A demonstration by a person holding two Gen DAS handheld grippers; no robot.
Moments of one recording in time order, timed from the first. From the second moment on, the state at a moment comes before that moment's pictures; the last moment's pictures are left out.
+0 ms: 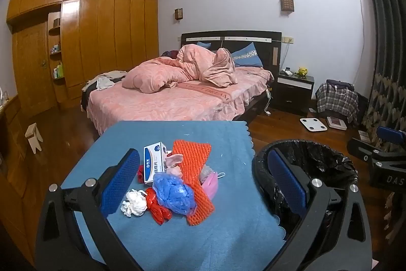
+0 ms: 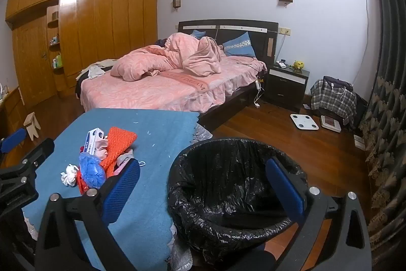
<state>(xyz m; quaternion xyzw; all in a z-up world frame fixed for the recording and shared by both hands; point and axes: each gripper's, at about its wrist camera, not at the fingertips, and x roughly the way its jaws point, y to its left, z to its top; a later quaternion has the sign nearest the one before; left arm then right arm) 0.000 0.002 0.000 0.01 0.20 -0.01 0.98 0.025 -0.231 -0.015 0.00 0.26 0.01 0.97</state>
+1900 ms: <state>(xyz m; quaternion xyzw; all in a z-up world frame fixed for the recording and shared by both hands) 0.000 0.000 0.000 0.01 0.20 0.00 0.98 0.028 -0.230 -0.015 0.01 0.26 0.01 0.97</state>
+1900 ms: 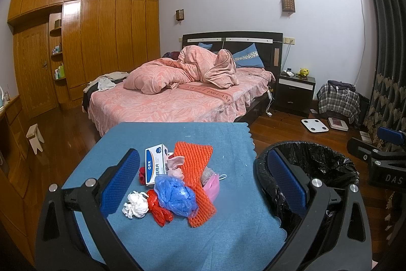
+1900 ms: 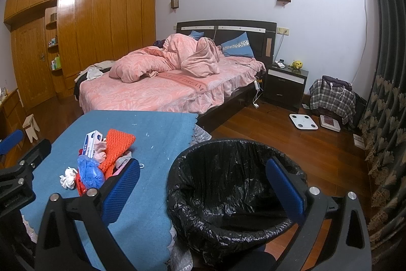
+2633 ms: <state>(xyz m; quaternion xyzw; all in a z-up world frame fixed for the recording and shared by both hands) 0.003 0.002 0.000 0.01 0.20 0.00 0.98 0.028 -0.227 -0.014 0.01 0.26 0.01 0.97</state>
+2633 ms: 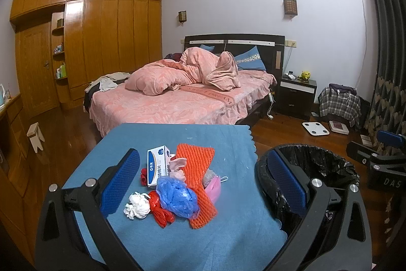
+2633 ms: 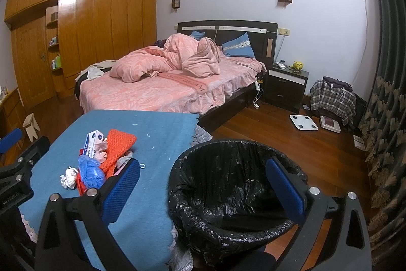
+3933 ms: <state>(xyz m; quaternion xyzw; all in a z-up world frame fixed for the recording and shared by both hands) 0.029 0.100 -0.052 0.02 0.24 0.10 0.96 0.087 -0.141 -0.071 -0.02 0.27 0.10 0.96</state>
